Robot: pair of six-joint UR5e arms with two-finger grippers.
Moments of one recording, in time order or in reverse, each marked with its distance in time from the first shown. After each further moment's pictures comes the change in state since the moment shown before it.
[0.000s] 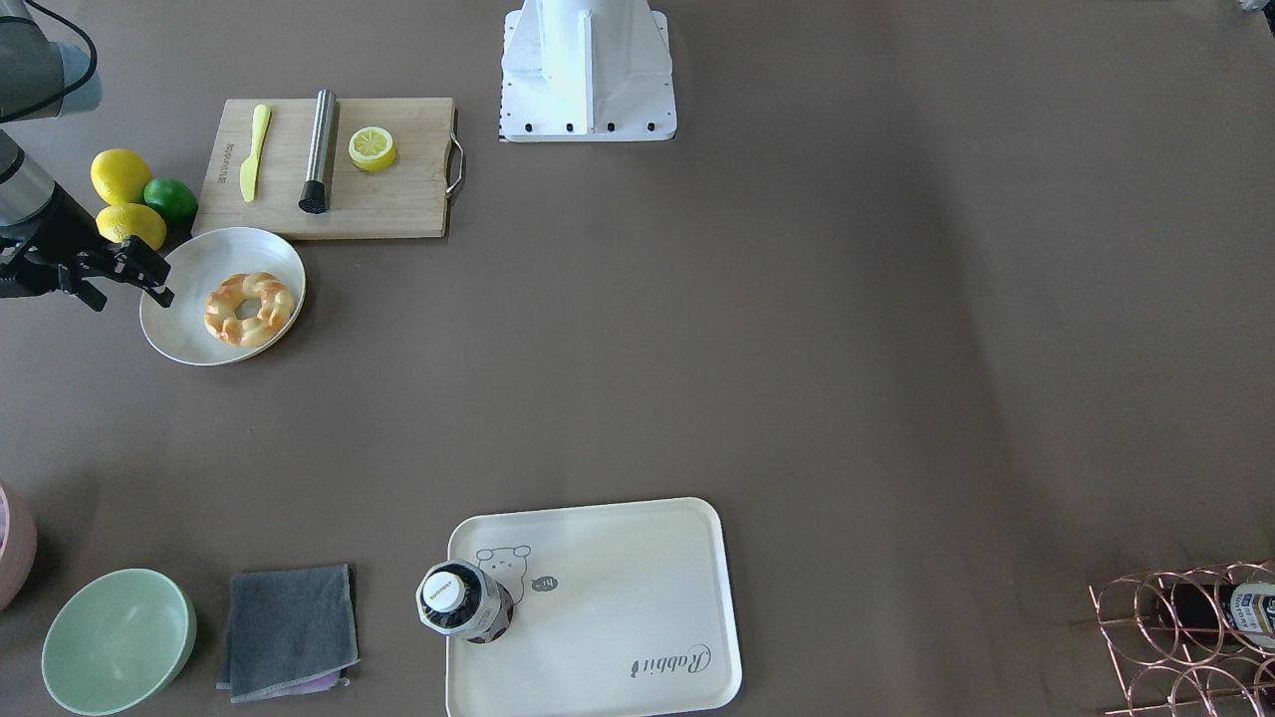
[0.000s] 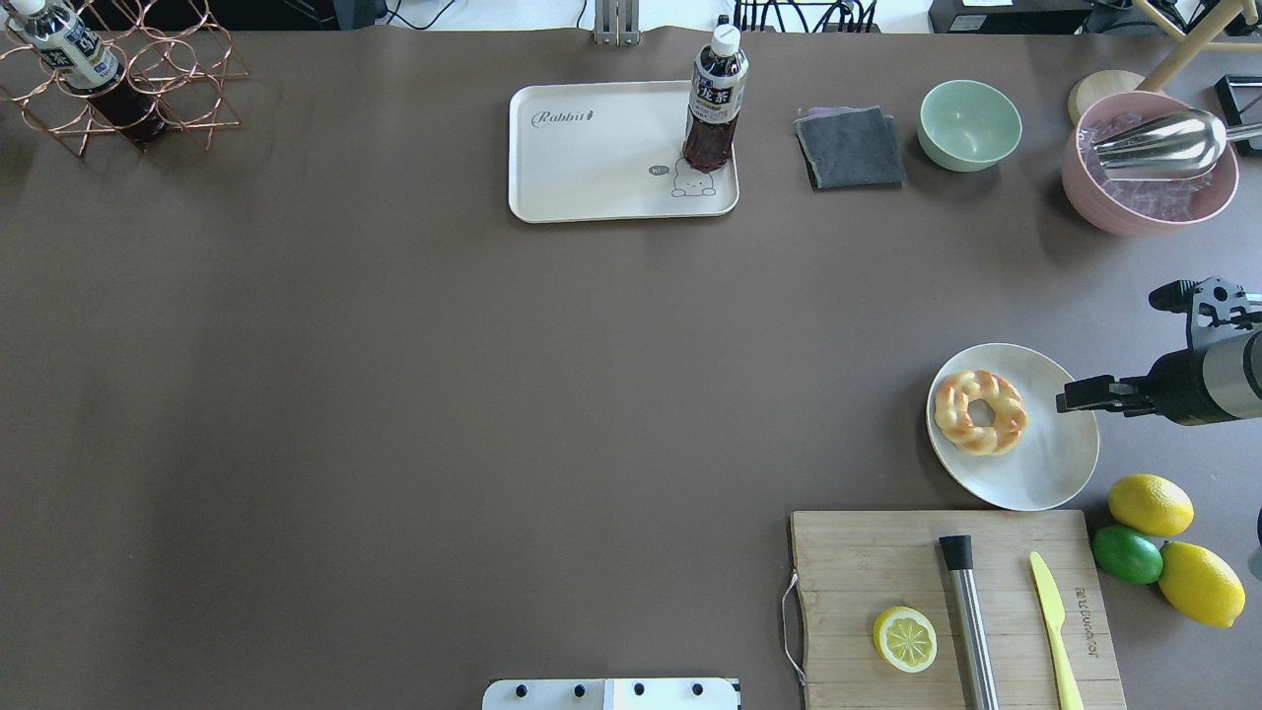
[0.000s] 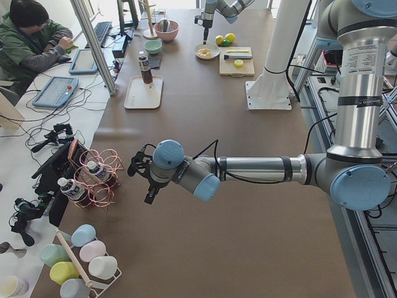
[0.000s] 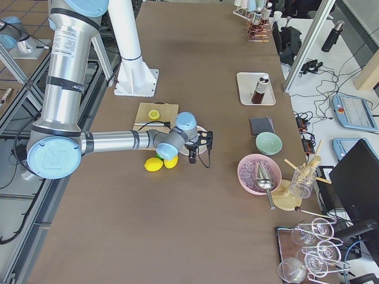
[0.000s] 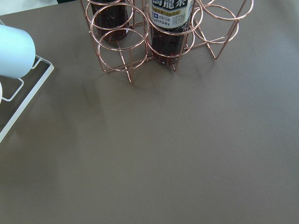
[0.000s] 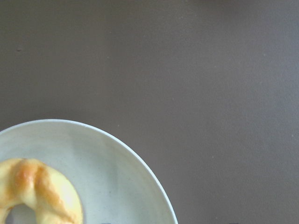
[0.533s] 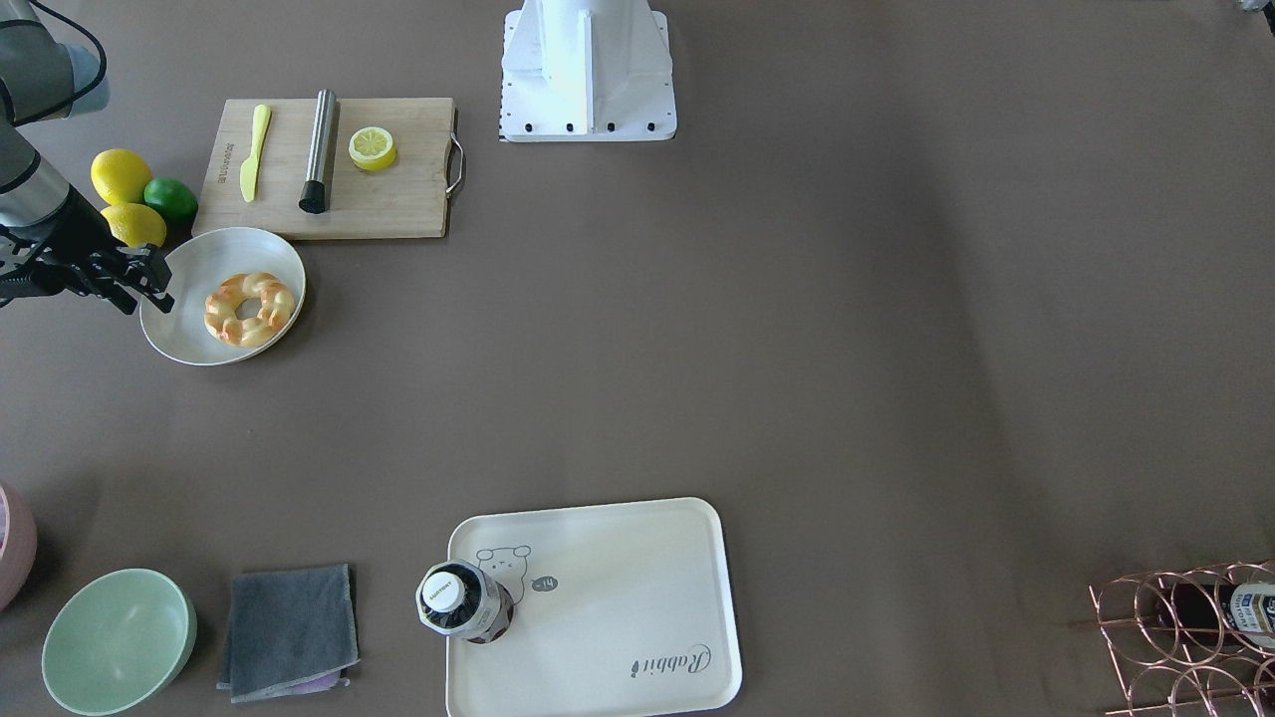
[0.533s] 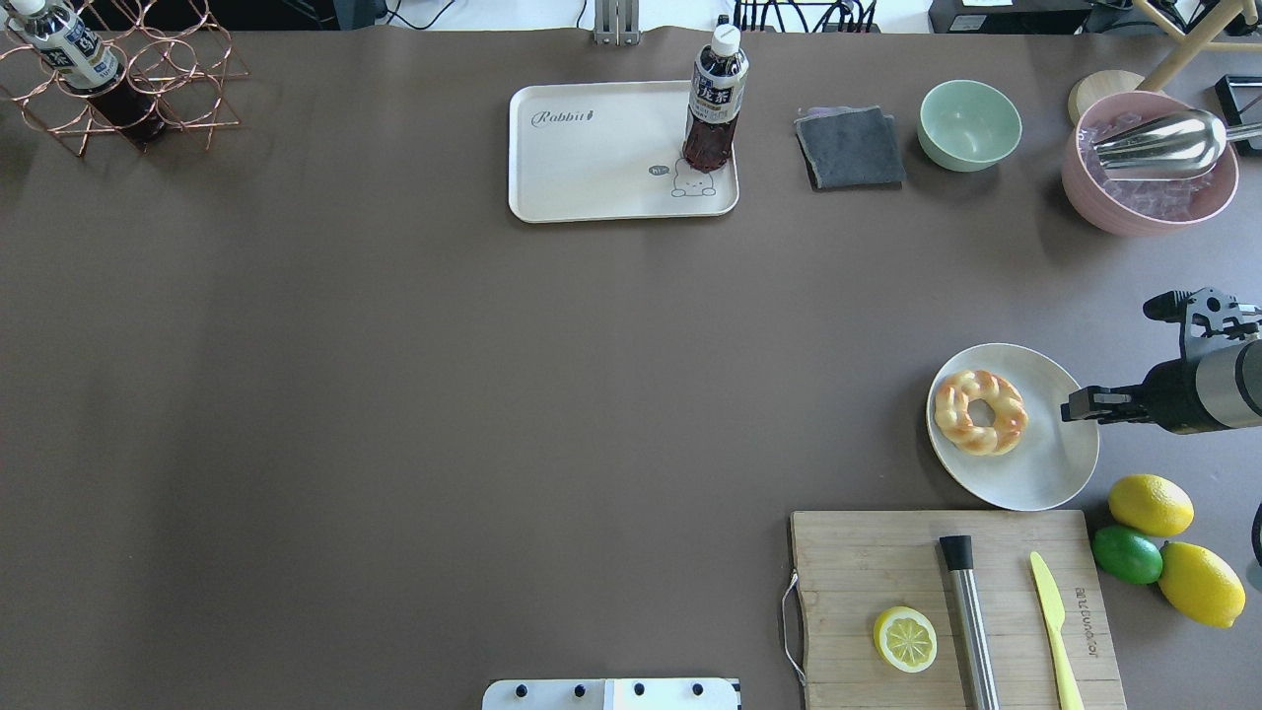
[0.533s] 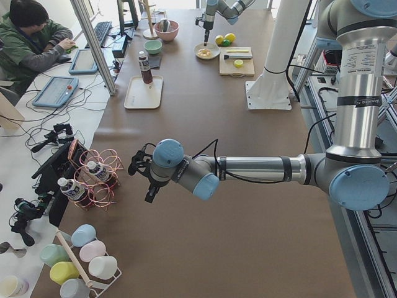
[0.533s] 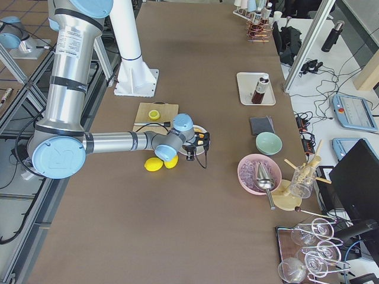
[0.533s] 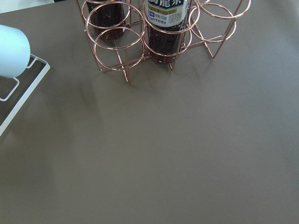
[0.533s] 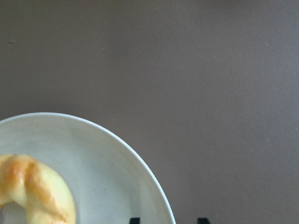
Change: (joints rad) left arm 0.012 -0.001 -0.002 -0.001 0.000 -0.004; right arm -0.027 -0.003 -0.020 0.037 -0.020 0.027
